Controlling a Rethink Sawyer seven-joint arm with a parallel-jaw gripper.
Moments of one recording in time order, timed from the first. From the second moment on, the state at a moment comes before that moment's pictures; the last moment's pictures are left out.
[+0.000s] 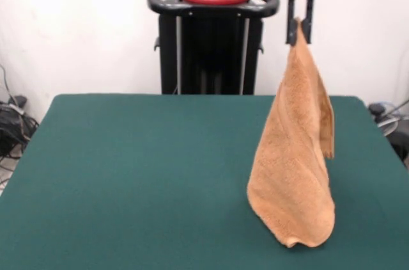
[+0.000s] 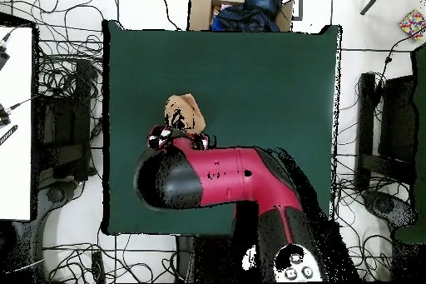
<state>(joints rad) -0.45 -1.15 0.44 2.00 -0.20 0.51 2.04</state>
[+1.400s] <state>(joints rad) -0.78 -0.98 0.66 1.93 -0.32 0.54 1.83</state>
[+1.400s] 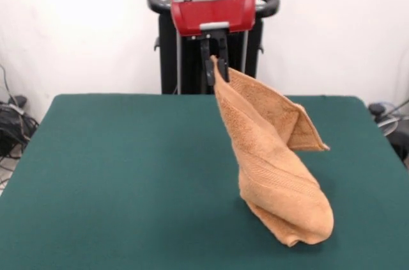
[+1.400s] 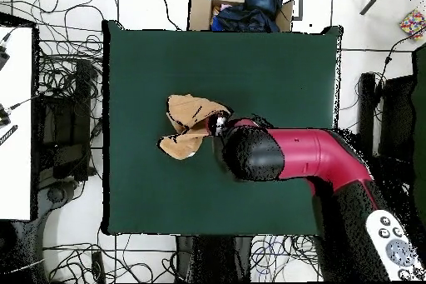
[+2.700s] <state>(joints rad) -0.87 -0.74 0.69 1.64 -0.39 0.72 1.52</state>
